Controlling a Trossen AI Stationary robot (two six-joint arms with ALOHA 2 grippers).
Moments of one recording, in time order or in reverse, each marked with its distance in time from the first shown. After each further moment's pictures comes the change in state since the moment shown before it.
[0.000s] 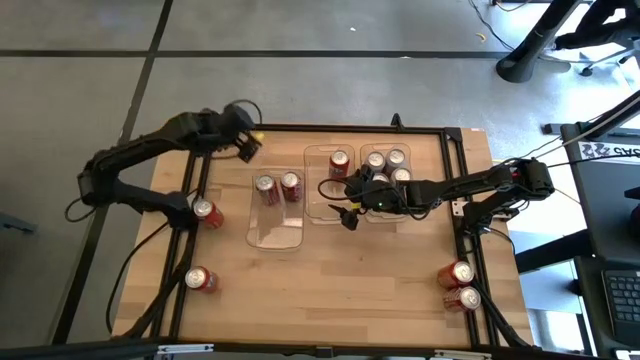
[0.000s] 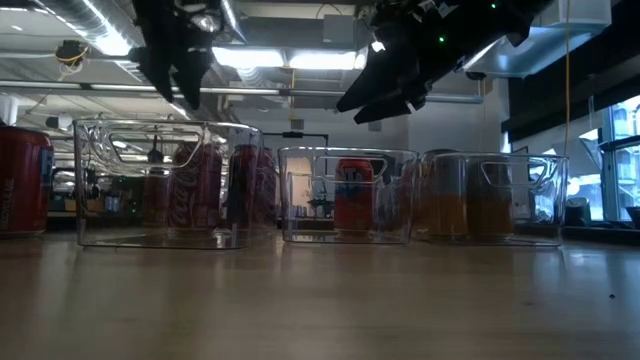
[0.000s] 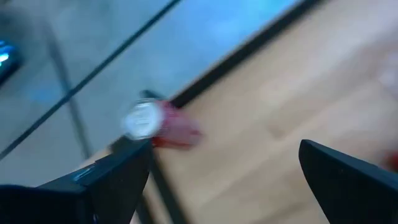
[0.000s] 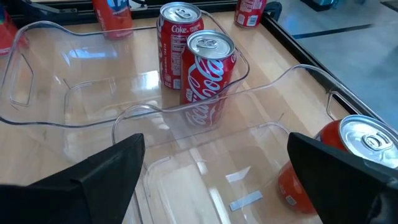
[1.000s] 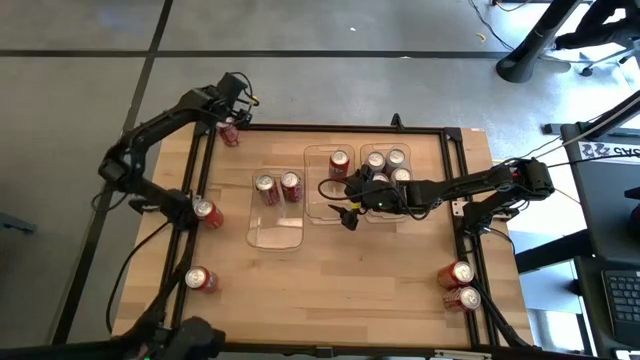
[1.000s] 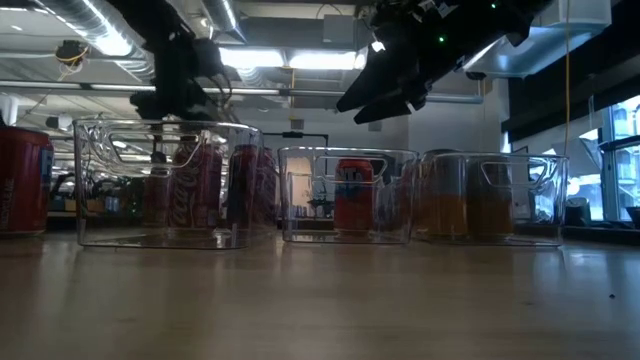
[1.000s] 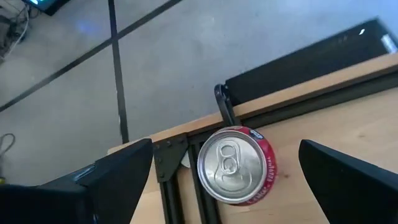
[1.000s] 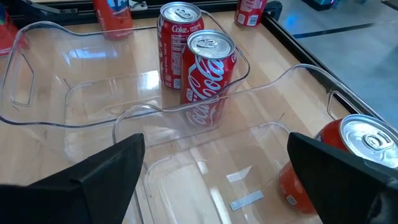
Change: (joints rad) left arm 0.440 0.240 -0.028 0.277 0.017 0.153; right arm 0.000 0.000 0.000 -0.001 -0.001 0.003
